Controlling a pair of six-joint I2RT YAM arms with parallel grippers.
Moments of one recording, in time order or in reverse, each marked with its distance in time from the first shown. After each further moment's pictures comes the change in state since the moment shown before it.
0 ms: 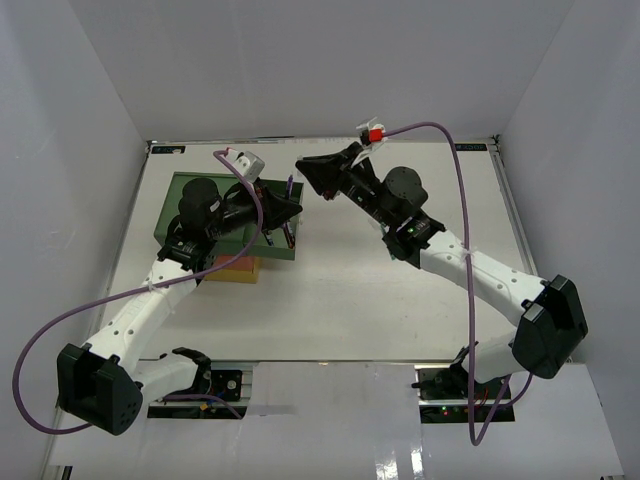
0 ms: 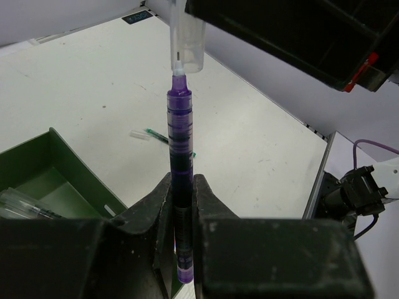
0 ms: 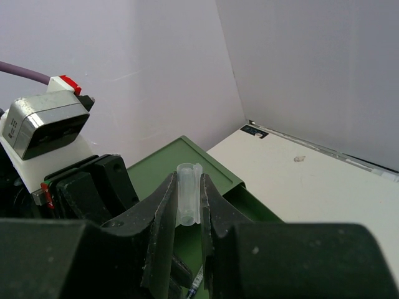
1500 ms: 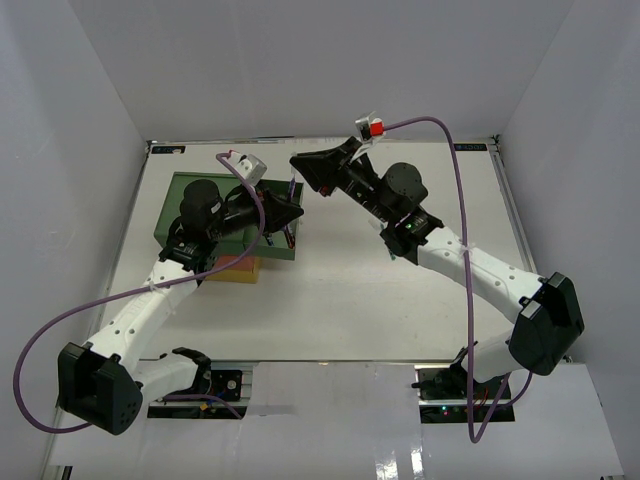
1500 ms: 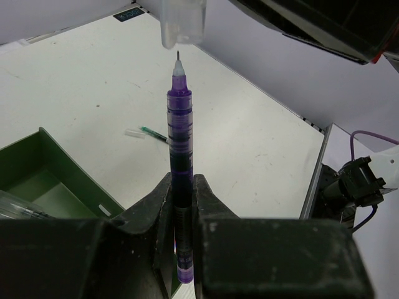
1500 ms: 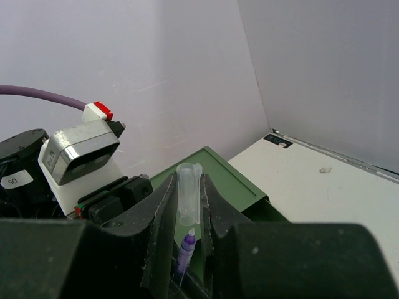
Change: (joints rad) left arm -0.003 0.002 -0.018 0.017 0.034 0.016; right arm 0.000 0.029 0.046 0.029 -0.058 0.075
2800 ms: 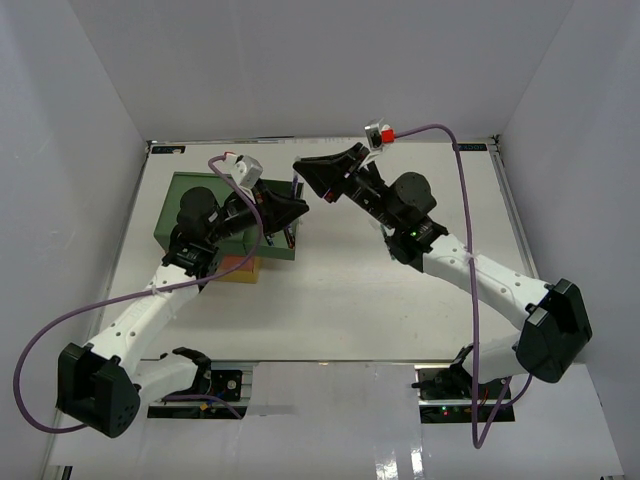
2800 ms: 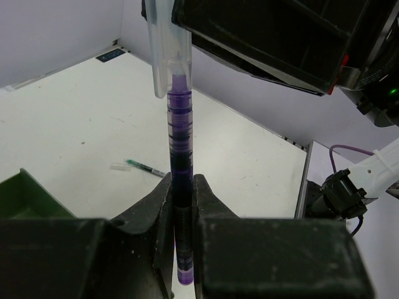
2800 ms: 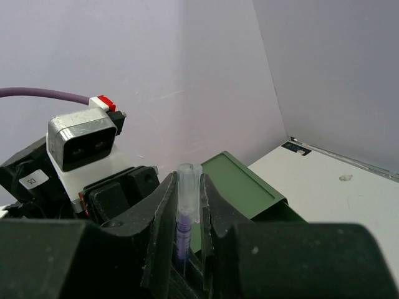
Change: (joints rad) left arm -0.014 -0.018 -0.051 0.193 0.015 -0.071; right arm 0.002 -0.039 -0.075 0.081 -0.027 0.054
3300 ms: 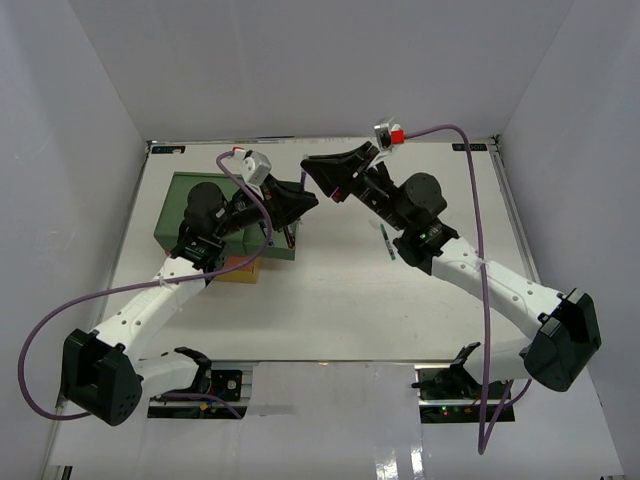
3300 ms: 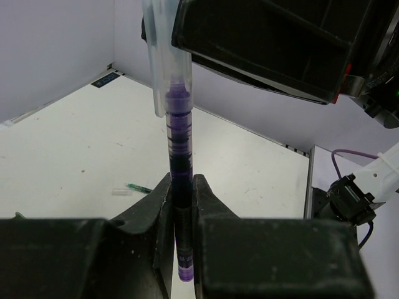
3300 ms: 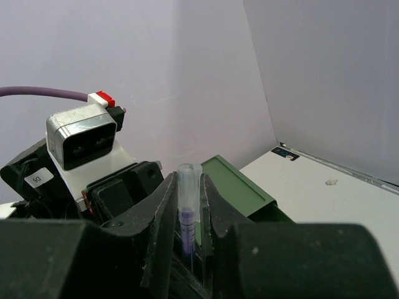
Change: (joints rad) left arm -0.052 0.063 0.037 0.112 0.004 0.020; right arm -0.005 -0.061 -0.013 -0.027 0.007 -0.033
